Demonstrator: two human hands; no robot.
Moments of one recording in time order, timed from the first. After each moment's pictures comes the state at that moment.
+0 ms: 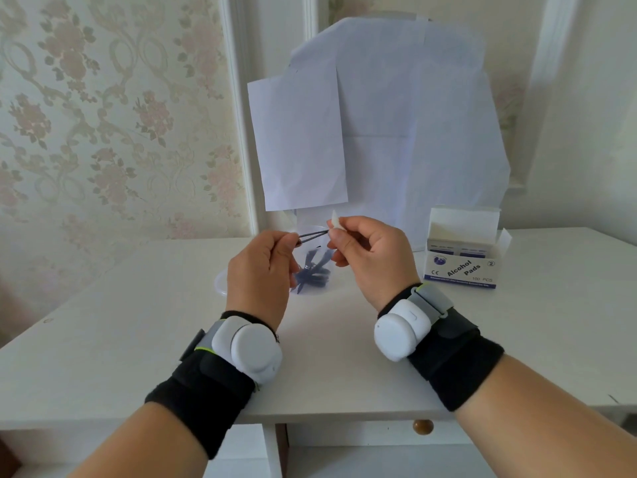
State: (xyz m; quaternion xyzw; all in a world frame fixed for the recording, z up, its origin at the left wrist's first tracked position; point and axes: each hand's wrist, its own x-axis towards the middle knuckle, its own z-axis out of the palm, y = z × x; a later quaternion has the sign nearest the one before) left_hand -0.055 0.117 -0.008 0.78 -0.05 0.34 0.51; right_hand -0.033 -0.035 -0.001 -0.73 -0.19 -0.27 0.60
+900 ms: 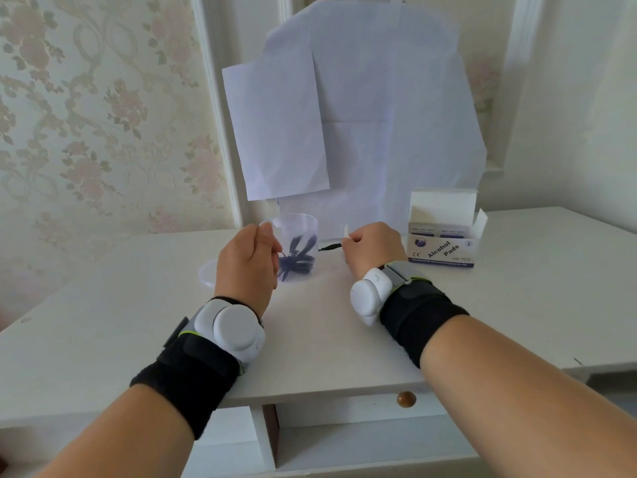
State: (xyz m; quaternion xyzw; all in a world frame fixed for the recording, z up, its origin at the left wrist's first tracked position) left_hand -0.051 0.114 -0.014 0.78 -0.04 0.31 0.54; right_hand 0.011 -0.059 -0.021 -0.91 0.06 -0.21 0.36
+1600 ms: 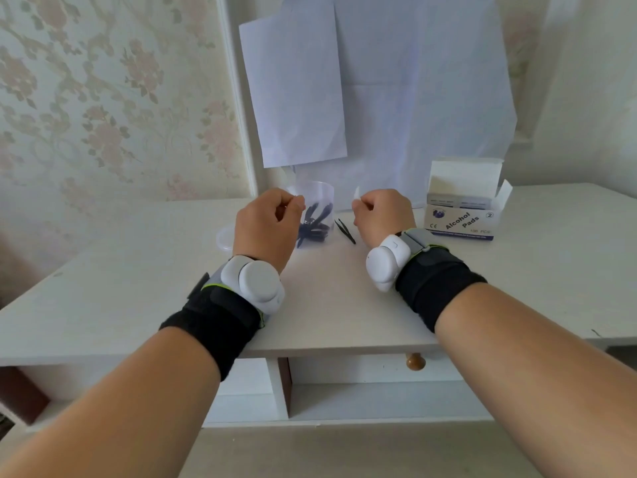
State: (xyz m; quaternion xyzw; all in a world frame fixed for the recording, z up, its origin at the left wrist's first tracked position) left_hand -0.047 0.118 -0.015 0.84 -0.04 0.33 0.42; right_hand 0.016 -0.052 -0.025 -0.90 -0.02 -0.25 0.37
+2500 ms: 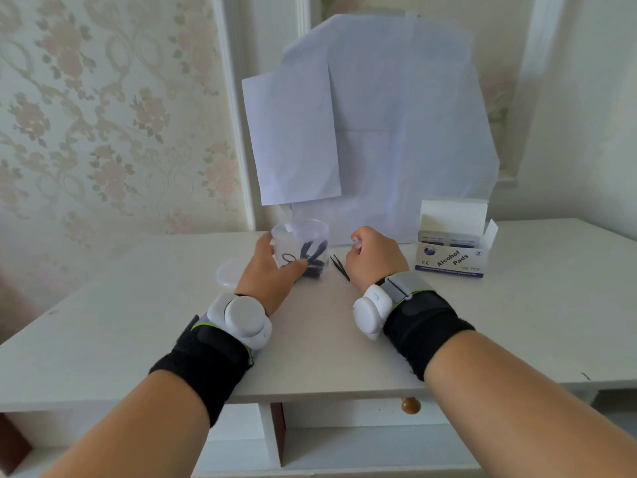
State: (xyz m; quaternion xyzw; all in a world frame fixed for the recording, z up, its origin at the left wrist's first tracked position) left_hand -0.041 0.118 -0.019 0.84 0.01 0.16 0.52; right_hand -0.008 -0.051 -0.016 -0.93 -0.02 -0.19 0.32
